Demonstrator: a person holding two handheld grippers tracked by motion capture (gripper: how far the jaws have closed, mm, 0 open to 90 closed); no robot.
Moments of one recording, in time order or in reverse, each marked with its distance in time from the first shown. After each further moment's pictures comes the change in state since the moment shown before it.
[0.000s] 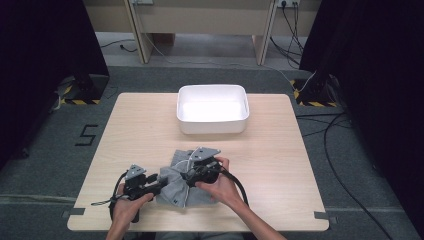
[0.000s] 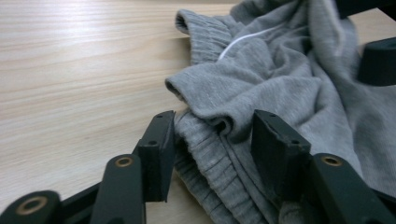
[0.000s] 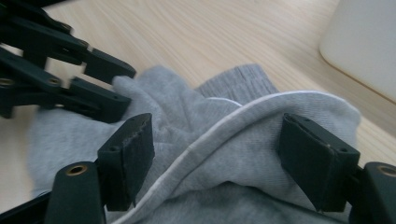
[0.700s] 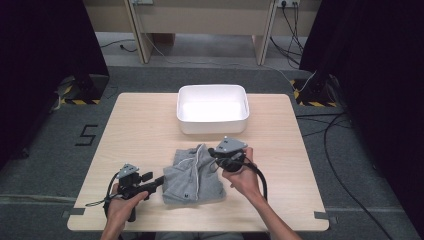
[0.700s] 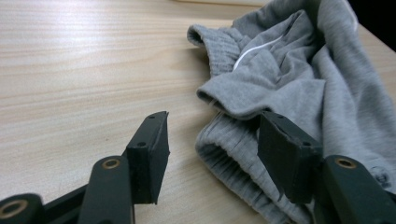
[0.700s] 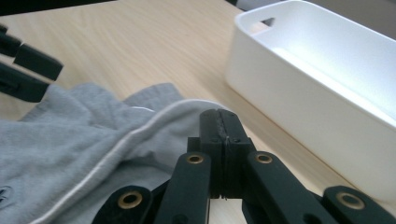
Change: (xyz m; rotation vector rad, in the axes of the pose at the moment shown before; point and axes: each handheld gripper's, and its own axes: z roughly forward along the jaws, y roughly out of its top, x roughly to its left) left arm 0.016 0.001 -0.010 -0.038 -0.013 -0.074; right arm -0.049 -0.001 -0.064 -0.101 -0.156 -0.080
